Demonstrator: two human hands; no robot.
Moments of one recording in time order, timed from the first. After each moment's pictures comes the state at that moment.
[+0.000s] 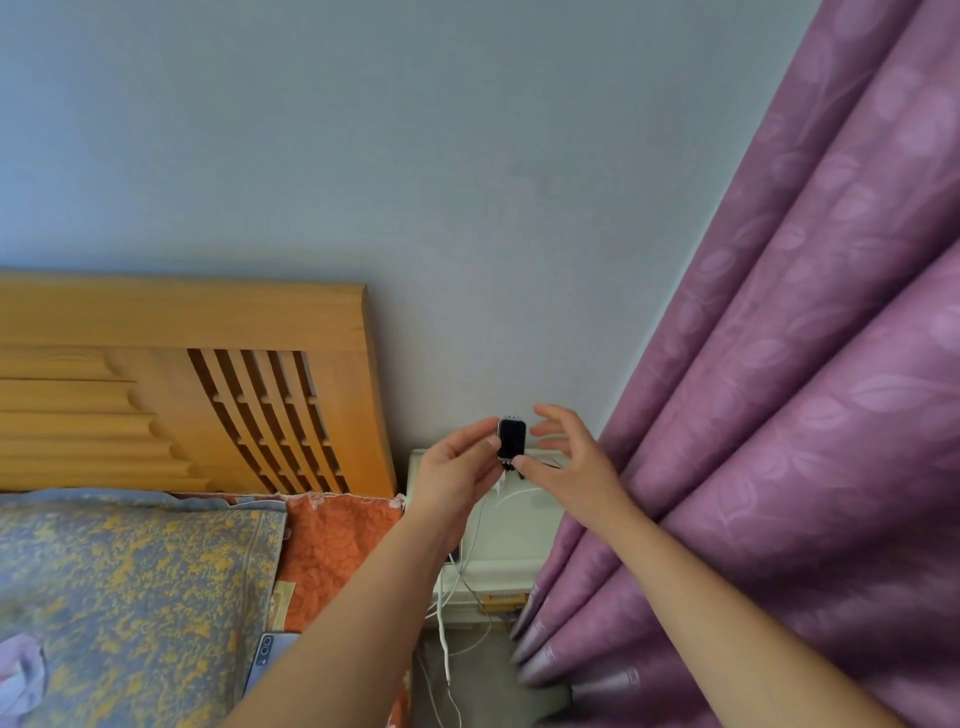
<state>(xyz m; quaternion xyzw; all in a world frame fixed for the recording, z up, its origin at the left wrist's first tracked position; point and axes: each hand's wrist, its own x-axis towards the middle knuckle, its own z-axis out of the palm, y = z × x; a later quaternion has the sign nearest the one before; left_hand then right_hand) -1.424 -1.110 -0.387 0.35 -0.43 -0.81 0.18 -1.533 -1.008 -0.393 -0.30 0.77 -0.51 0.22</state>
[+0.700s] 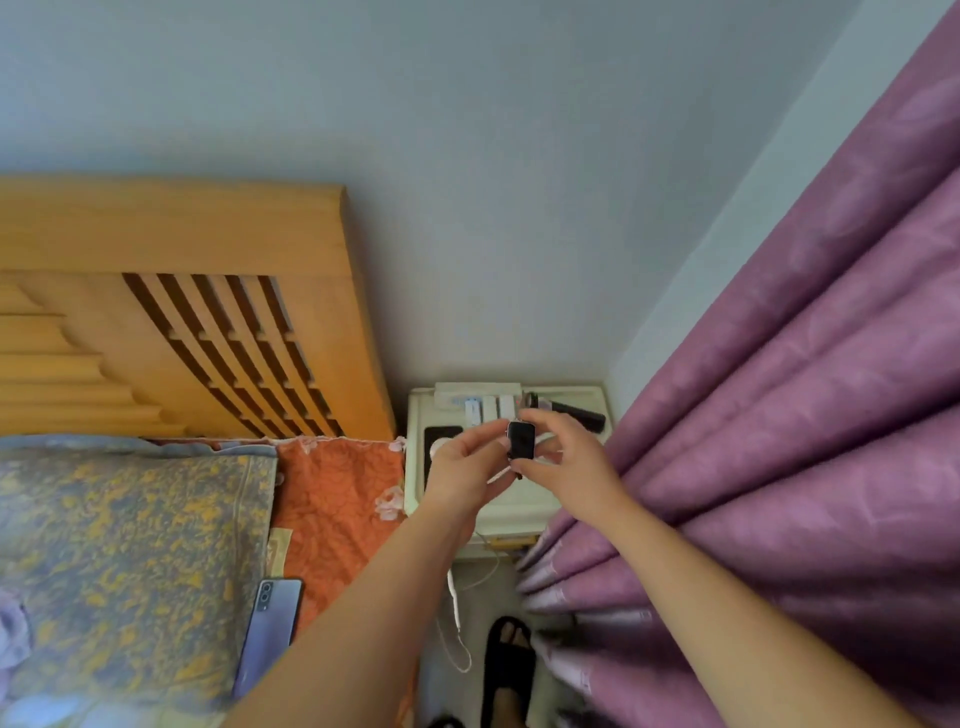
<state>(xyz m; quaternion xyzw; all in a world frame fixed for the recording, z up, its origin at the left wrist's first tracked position) -1.429 -1.119 -0.491 0.41 -0.42 -0.80 0.09 -1.530 -1.023 -0.489 -0.31 0.80 -0.44 0.27</state>
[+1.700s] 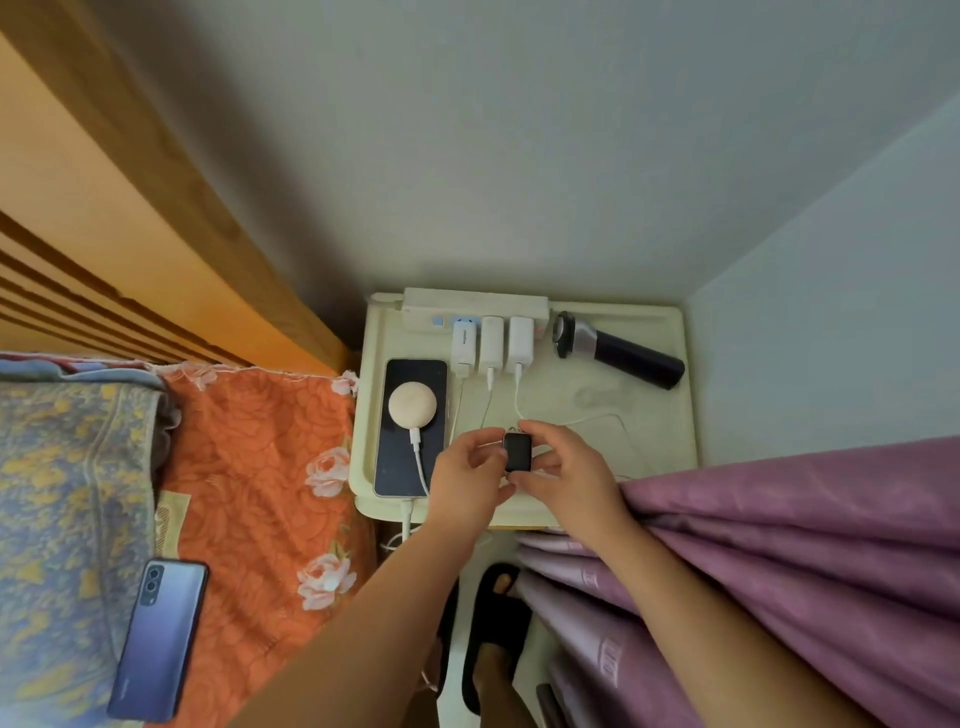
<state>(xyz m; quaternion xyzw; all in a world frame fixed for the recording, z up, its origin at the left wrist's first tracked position) -1.506 -1.126 -0.719 0.56 -0.45 -0.70 0.02 -1.600 -1.039 -0.737 -0.24 0.80 -0.37 0.40</state>
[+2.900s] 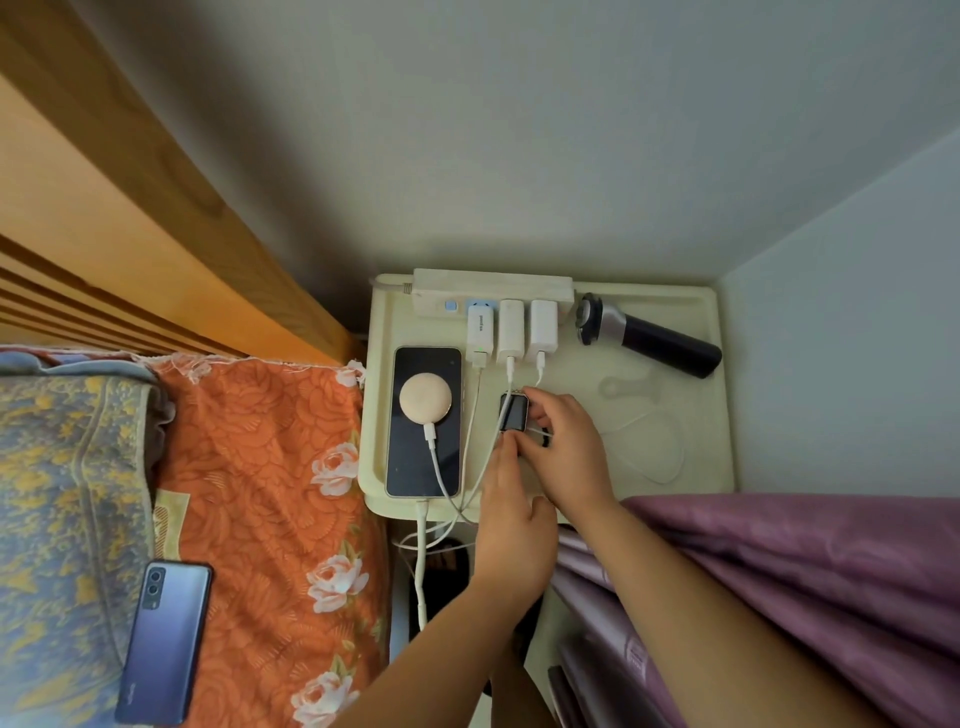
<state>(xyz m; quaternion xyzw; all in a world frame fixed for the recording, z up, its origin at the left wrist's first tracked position) -1.495 -1.092 -0.739 0.47 -0.64 -0.60 -0.04 -1.594 -1.077 -0.782 -0.27 0.85 -0.34 0.29</state>
